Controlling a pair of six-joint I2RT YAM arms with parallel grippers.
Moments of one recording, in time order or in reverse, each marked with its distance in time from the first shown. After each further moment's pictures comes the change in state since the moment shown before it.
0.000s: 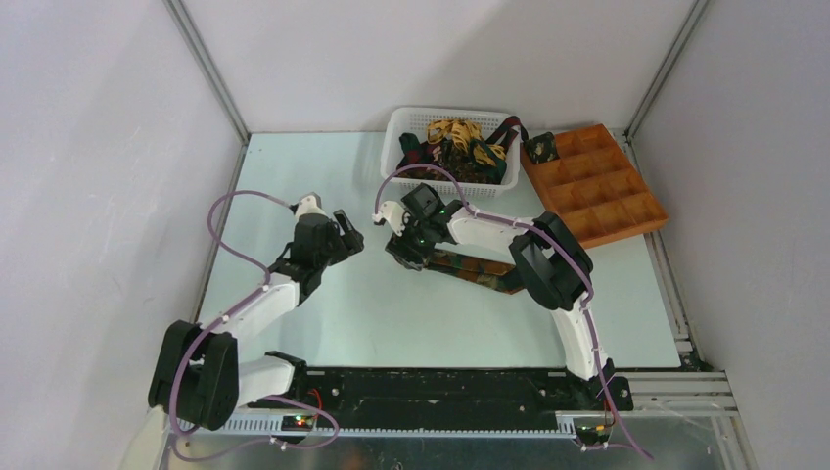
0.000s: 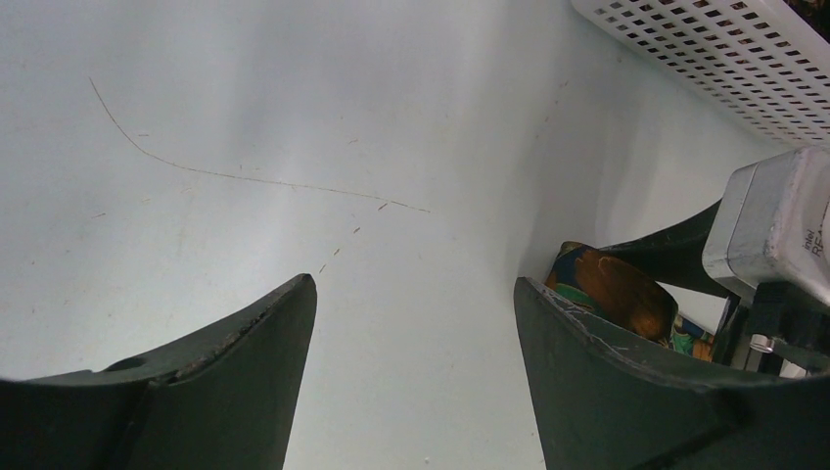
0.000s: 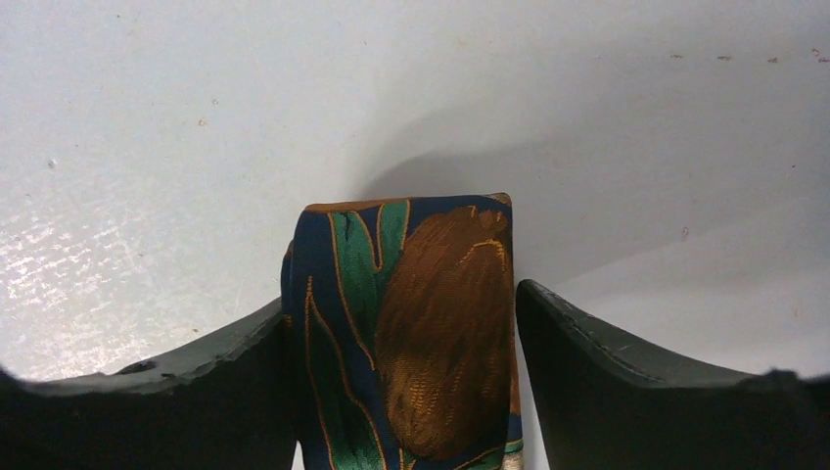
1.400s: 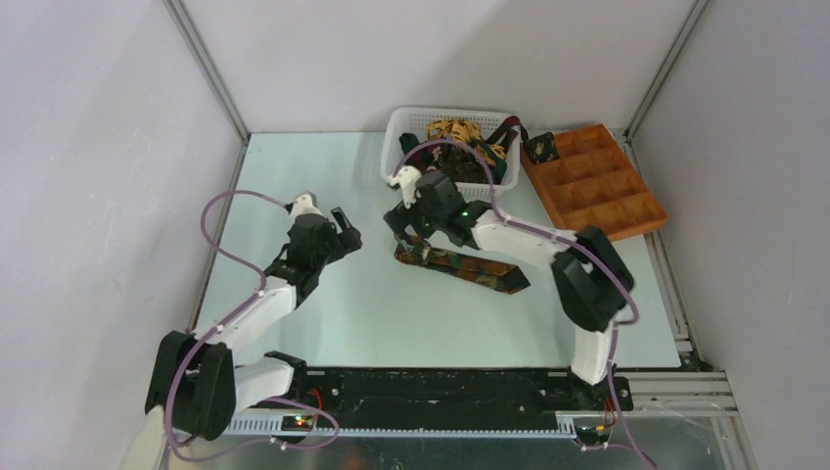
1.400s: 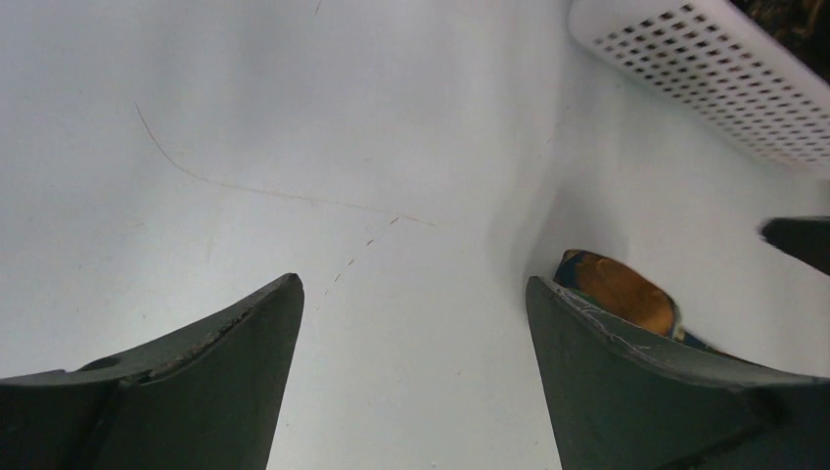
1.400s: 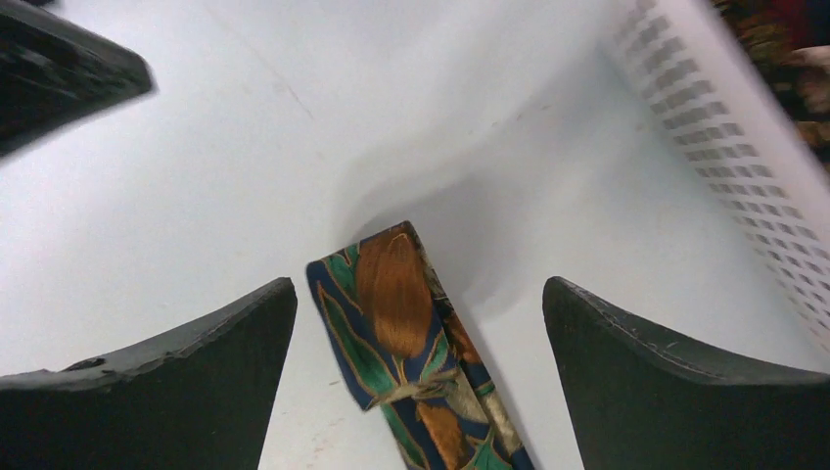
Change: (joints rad) left arm 0.002 -0.034 0.000 -0.022 -0.036 0.016; right arm 0.005 -0.187 -0.108 0.201 0.183 0.274
